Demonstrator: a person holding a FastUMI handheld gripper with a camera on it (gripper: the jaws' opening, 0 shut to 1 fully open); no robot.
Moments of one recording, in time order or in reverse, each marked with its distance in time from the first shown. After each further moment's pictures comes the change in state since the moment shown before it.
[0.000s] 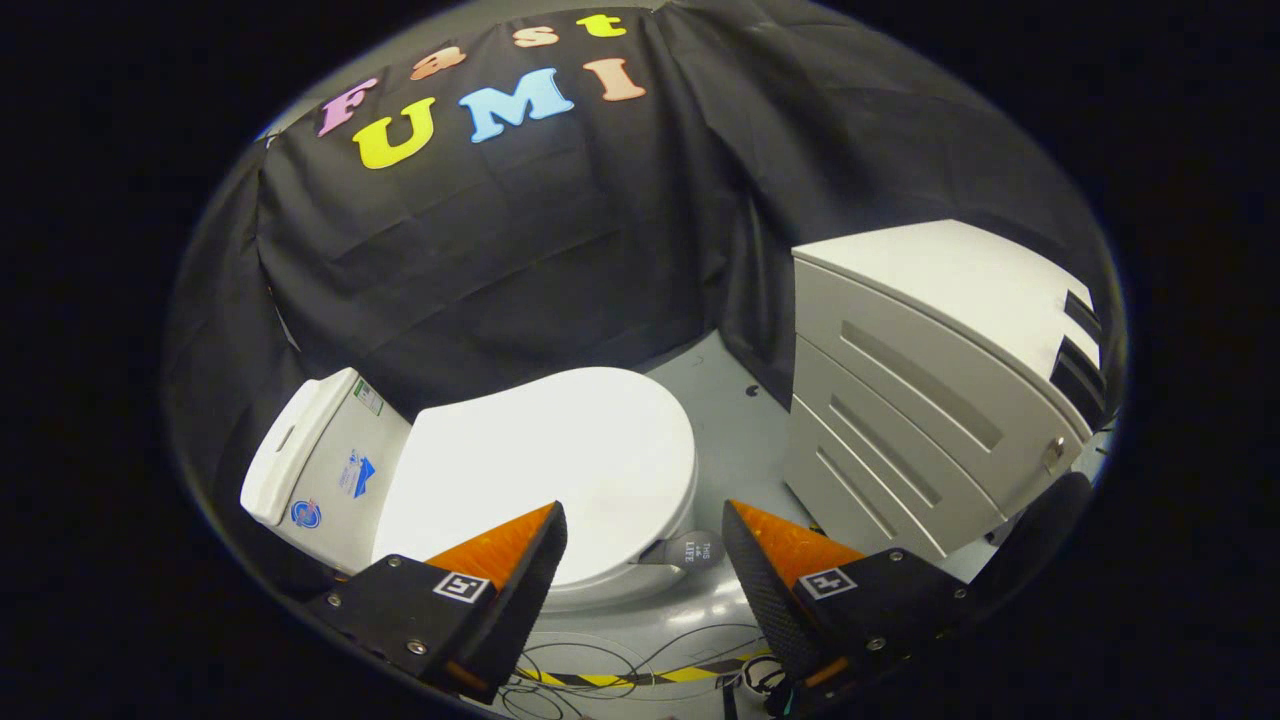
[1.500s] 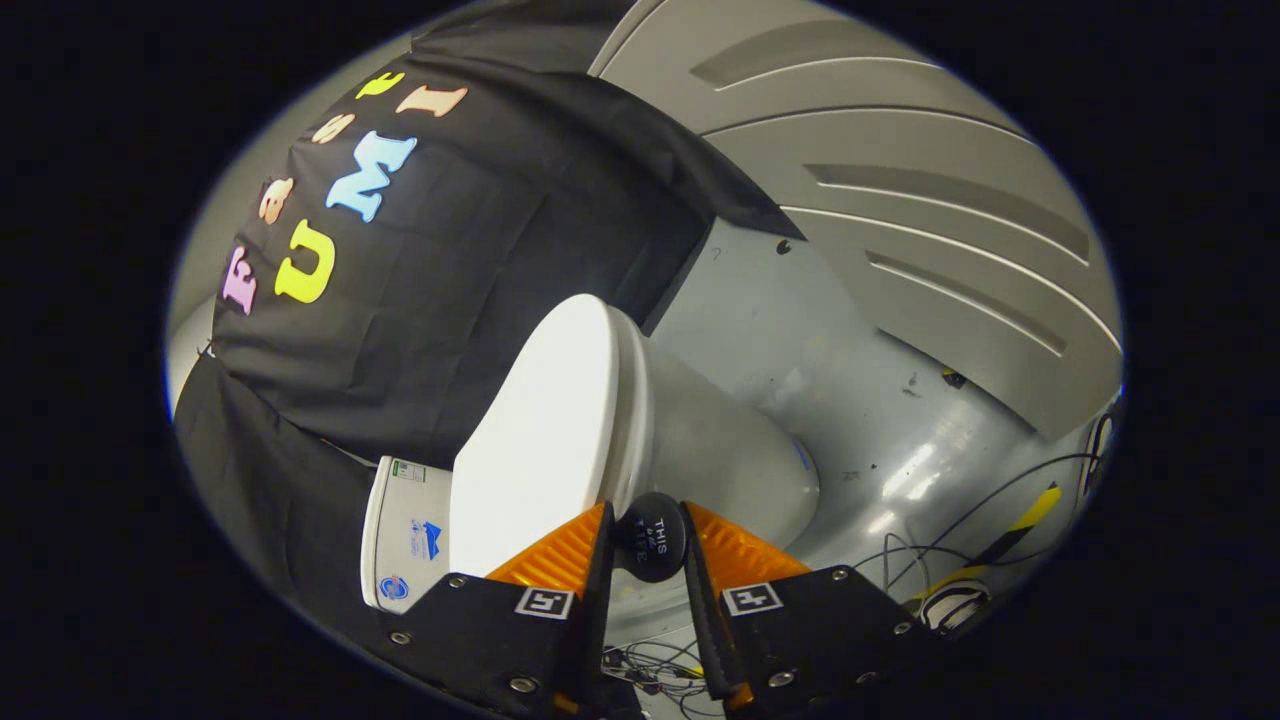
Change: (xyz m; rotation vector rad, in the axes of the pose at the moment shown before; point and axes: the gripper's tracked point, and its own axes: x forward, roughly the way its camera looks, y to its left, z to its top) arm 0.099 -0.033 -0.088 0.478 0.132 0.311
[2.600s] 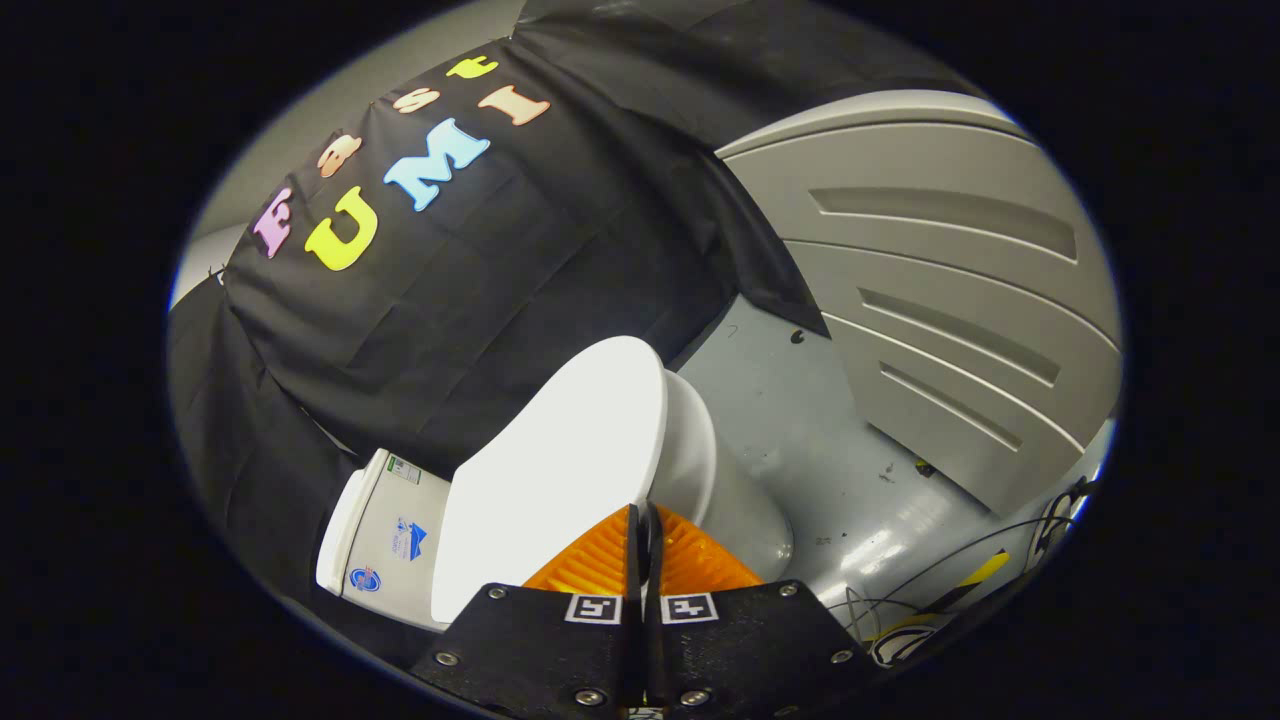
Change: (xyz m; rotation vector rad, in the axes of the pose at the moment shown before) arm -0.037 0.064 0.032 -0.182 -0.217 -0.067
